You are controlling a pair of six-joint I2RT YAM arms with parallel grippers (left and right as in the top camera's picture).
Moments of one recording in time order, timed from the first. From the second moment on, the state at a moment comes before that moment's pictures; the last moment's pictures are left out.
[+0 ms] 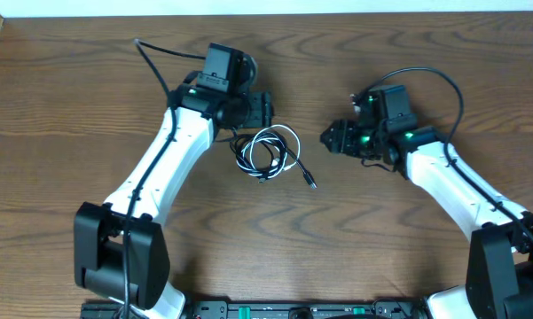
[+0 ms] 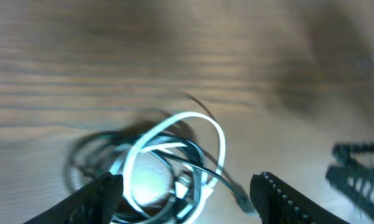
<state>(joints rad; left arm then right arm) -0.33 1.75 1.39 -0.70 0.25 -0.30 0.27 1.64 1.01 -0.37 -0.39 0.51</state>
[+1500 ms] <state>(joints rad) -0.27 1.89 1.19 -0.62 0.12 -0.49 0.24 1.64 1.01 -0.46 -0.38 0.45</state>
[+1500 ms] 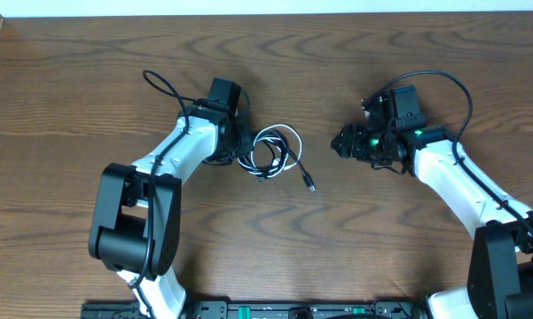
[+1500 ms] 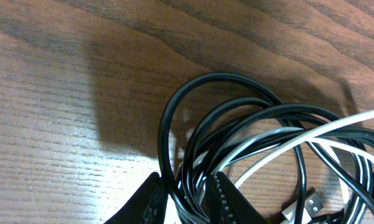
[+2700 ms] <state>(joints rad) -0.26 1.48 1.19 -0.55 0.35 -0.56 0.38 1.63 1.01 -0.09 -0.62 0.52</state>
